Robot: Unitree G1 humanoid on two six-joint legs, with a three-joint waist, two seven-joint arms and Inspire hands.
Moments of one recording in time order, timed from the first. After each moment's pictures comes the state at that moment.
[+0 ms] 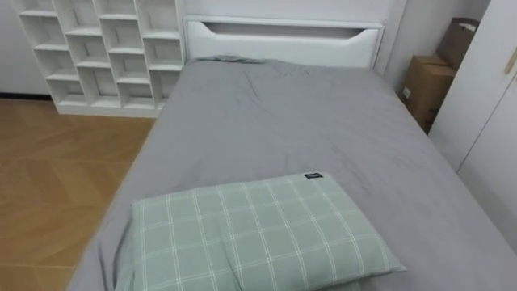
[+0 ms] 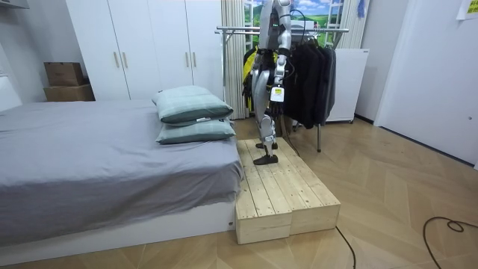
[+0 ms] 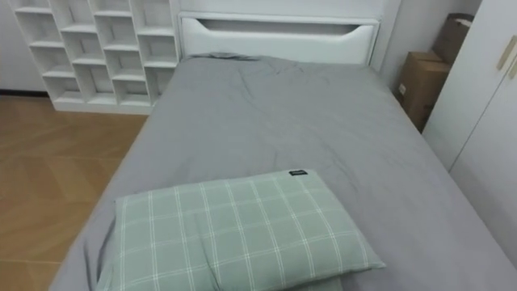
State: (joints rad) left arm 0.23 0.17 0.07 1.14 0.23 0.10 0.10; right arm 0.10 -0.20 0.01 1.24 0.11 0.03 0.00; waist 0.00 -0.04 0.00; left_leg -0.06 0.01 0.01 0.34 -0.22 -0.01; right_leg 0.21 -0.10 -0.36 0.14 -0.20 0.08
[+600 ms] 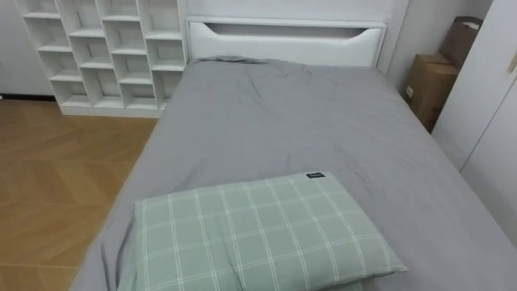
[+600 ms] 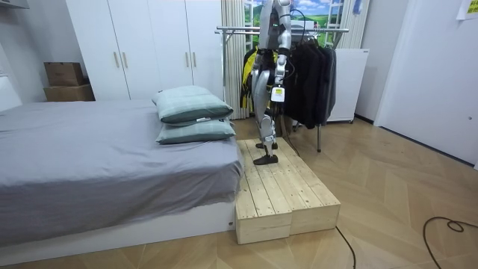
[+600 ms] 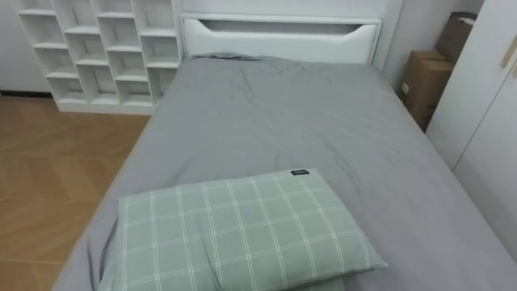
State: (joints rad) left arm 0.23 0.17 0.07 1.14 0.24 0.13 0.06; right arm 0.10 -0.22 0.02 1.25 0.20 0.05 0.05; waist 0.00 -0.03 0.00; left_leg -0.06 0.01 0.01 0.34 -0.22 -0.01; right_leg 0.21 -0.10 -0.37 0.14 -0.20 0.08
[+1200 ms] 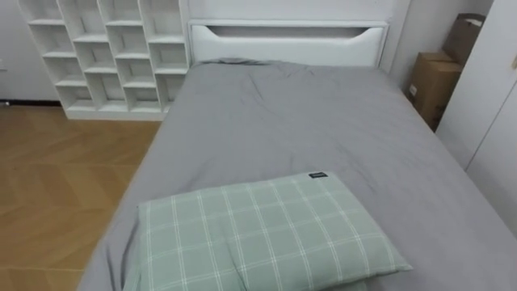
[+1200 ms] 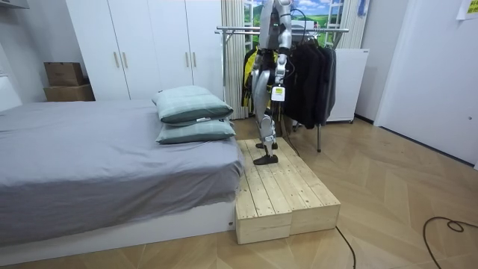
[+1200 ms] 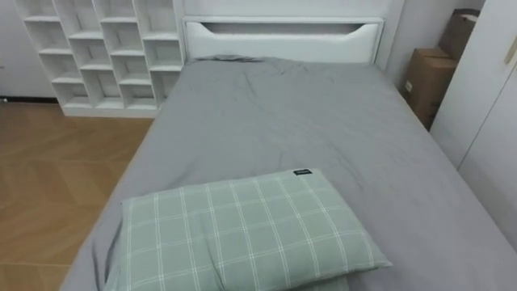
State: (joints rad) left arm 0.23 0.16 0.05 1.14 0.25 0.12 0.03; right arm 0.10 -0.22 0.02 1.25 0.19 0.04 0.05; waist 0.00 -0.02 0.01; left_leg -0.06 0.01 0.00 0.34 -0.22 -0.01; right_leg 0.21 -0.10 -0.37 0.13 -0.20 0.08
